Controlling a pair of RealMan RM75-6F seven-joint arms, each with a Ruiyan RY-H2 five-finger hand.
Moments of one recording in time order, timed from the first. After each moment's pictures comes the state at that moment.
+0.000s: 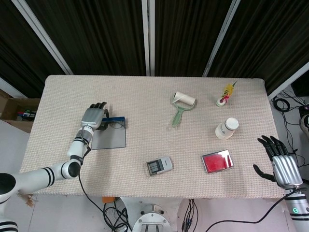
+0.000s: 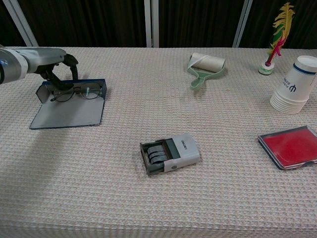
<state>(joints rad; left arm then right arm) -0.88 -1.55 -0.16 -1.25 0.66 0.80 0.44 0.10 -1.16 0.01 -1.48 -1.59 1.47 0.21</state>
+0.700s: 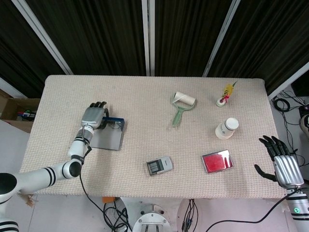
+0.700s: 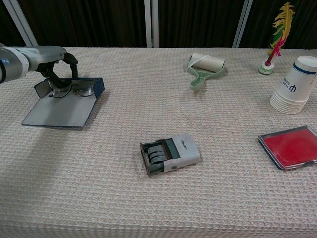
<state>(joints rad) -0.88 -1.56 -0.16 -1.25 0.67 0.83 0.44 0.10 -1.16 0.01 -1.46 -1.59 1.47 0.23</state>
